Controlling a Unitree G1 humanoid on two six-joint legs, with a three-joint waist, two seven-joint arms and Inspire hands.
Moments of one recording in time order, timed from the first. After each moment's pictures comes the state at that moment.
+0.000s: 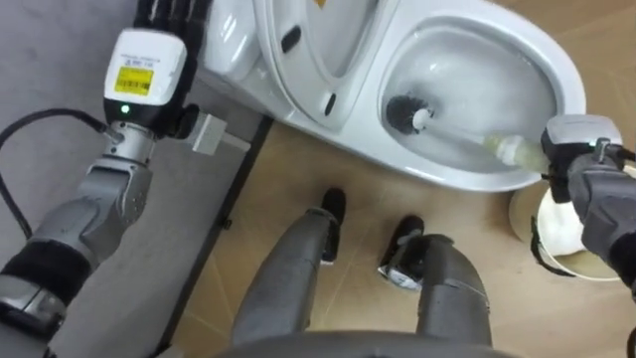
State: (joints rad) left arm -0.17 0.65 -0.48 0.47 0.78 -0.07 0.62; right arm -0.31 -0.67 0.60 0.90 -0.75 0.23 -0.02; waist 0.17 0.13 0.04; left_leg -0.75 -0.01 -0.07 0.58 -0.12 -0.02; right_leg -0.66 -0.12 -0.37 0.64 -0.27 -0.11
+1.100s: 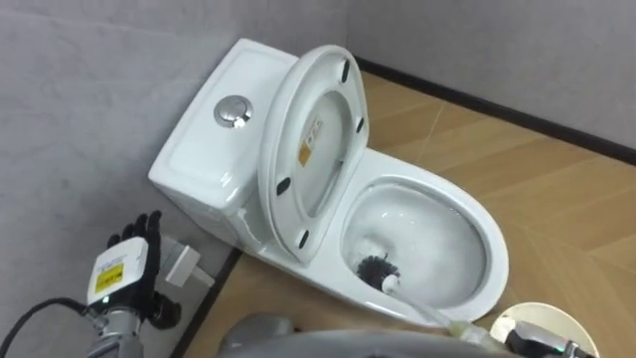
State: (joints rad) left arm 0.43 0.38 -0.14 0.51 0.75 0.00 0.37; right arm 0.31 -0.39 0.22 0.85 -0.82 0.14 0.06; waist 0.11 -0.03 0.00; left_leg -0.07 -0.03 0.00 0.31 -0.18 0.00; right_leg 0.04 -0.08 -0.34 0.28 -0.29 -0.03
